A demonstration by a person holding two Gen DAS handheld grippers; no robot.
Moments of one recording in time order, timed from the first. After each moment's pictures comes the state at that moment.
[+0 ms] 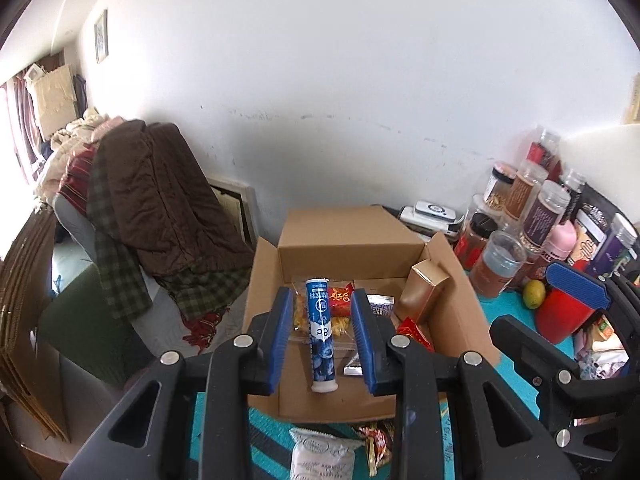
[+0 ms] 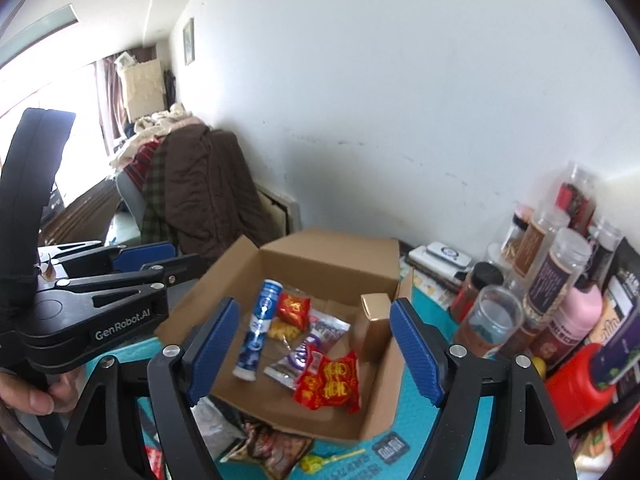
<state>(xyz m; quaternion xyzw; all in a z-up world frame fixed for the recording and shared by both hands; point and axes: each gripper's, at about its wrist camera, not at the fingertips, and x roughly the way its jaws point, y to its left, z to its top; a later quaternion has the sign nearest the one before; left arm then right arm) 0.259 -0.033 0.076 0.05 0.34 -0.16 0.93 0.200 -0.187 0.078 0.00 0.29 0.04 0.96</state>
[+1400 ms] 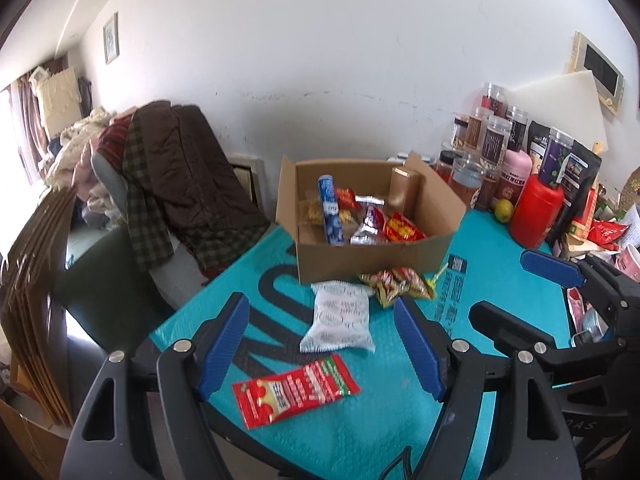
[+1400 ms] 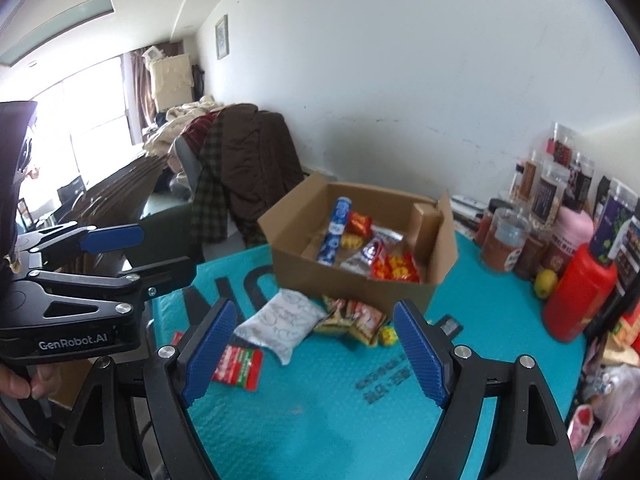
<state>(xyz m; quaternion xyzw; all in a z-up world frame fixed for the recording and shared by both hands) 0.087 0.059 0.026 0.06 0.34 -0.17 0.92 0.046 -0.113 0.015 0.01 0.30 0.07 0.95</state>
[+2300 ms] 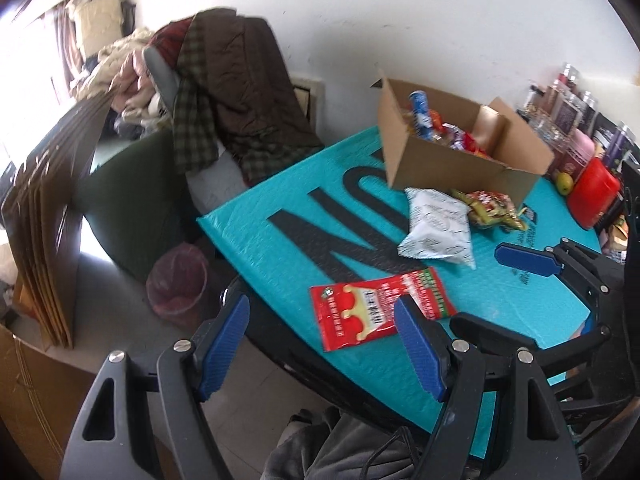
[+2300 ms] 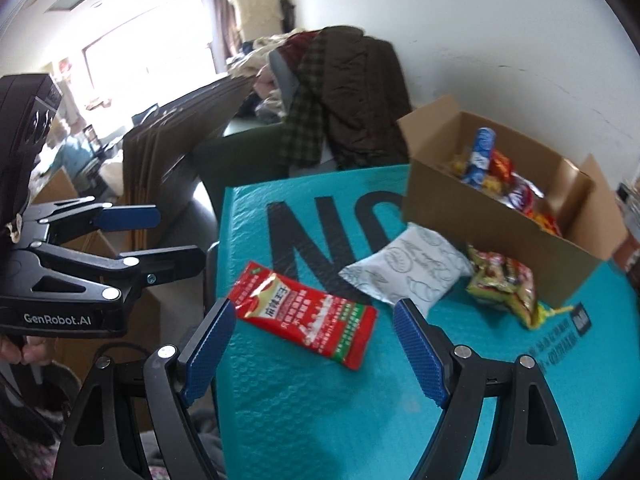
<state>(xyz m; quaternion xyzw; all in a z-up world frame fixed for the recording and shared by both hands) 0.102 0.149 -0.059 0.02 0.45 -0.09 0.89 0.097 -0.022 -0.074 -0.06 0.40 0.25 0.88</state>
